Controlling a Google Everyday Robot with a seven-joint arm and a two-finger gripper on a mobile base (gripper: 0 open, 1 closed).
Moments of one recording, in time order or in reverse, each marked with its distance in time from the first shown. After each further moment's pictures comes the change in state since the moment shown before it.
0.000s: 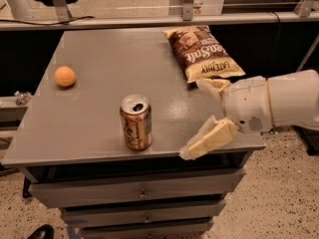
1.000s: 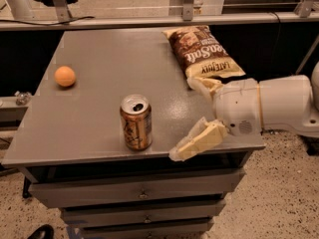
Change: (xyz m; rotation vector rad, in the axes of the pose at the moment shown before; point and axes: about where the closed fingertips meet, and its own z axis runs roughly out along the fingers) arm -0.016 0.009 0.016 -0.003 -0.077 -0.032
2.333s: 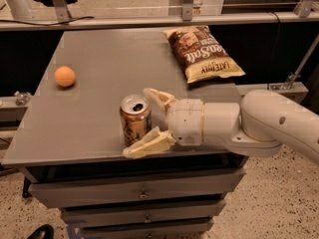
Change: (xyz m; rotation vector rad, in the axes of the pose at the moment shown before) arm -0.001 0.005 0.103 -0.033 -0.244 -0.070
